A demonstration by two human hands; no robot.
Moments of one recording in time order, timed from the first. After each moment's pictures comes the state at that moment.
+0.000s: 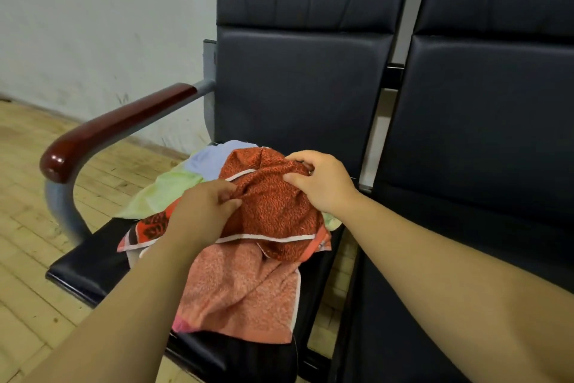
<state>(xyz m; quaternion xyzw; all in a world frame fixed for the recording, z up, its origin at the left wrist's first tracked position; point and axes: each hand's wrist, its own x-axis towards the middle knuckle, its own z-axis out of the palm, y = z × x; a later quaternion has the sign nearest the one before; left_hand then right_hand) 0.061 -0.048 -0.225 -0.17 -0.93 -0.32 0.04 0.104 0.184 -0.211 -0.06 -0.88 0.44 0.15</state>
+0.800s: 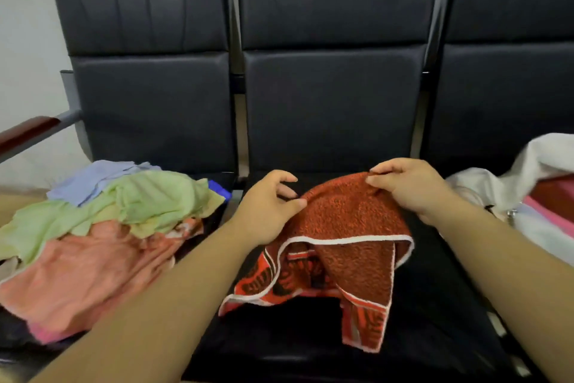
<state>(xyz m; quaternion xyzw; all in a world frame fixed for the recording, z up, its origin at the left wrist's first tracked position) 0.279 0.190 -0.188 -0.39 -0.79 -0.45 -0.14 0.442 0.408 -0.171 -0.37 -0.77 0.47 0.22</state>
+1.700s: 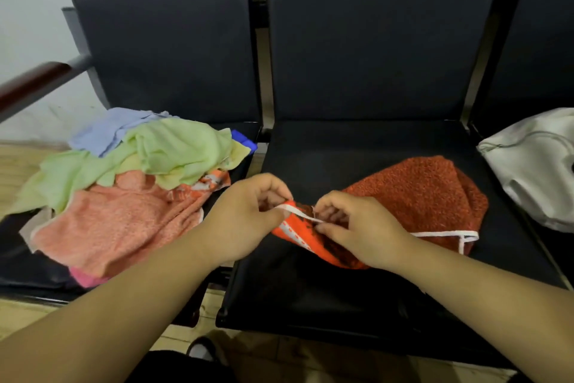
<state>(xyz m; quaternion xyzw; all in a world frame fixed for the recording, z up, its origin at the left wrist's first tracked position) 0.267 0.095 -0.234 -0.41 -0.78 -0.43 -0.21 0.407 0.282 -0.288 -0.09 -0.91 0.38 0.14</state>
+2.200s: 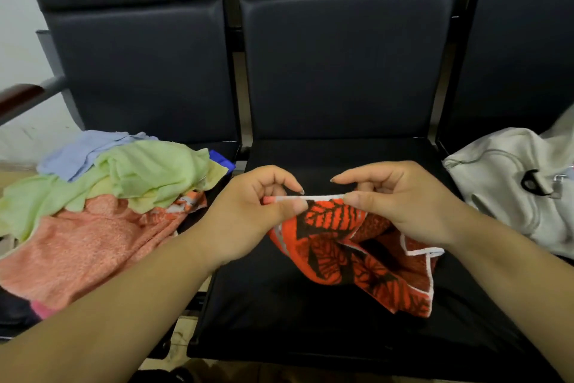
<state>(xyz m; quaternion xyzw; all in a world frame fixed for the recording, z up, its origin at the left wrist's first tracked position) 0.287 0.136 -0.195 -0.44 -0.68 -0.52 -0.26 0.456 0.334 -0.190 -0.11 -0.80 0.57 0.15</state>
